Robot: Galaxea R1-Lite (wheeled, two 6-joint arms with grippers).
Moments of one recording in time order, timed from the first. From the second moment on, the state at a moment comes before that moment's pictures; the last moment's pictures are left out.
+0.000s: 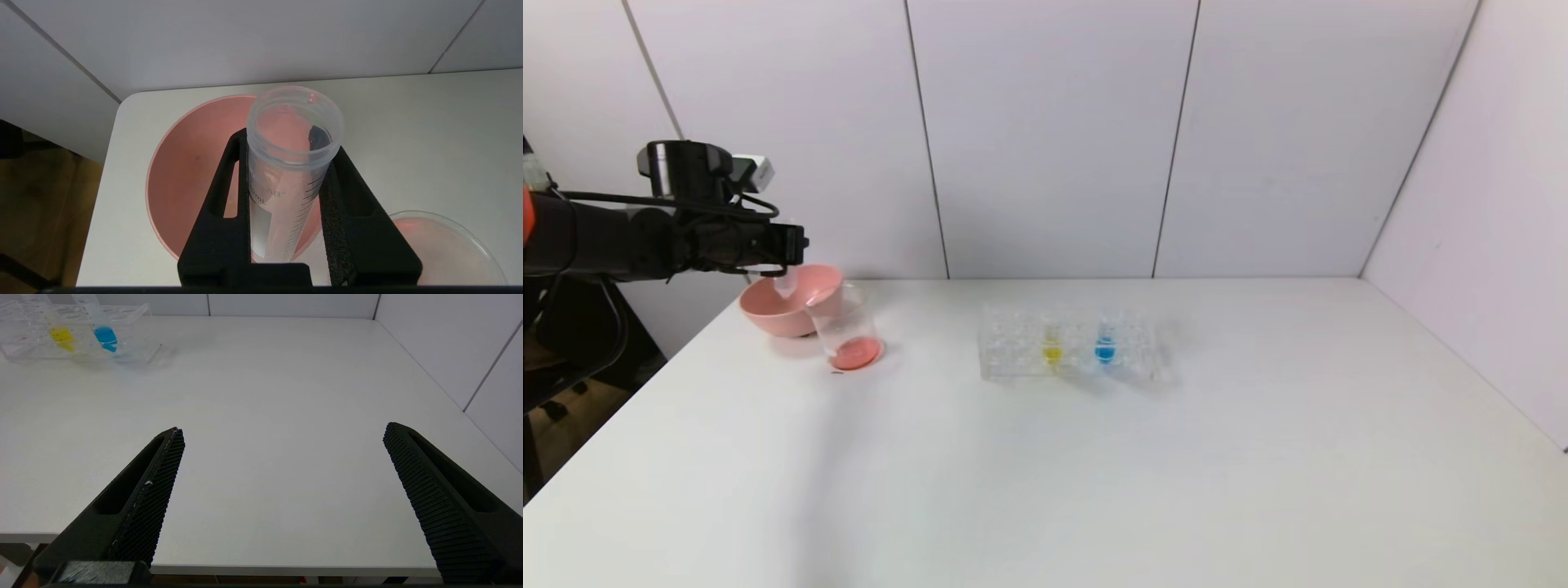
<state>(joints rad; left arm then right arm) 0.12 2.08 -1.56 -0.16 -0.09 0.11 0.00 0.00 0.00 0.01 0.00 0.00</state>
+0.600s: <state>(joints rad) 0.16 2.17 -1.59 -0.24 -0.09 0.11 0.00 0.00 0.00 0.01 0.00 0.00</state>
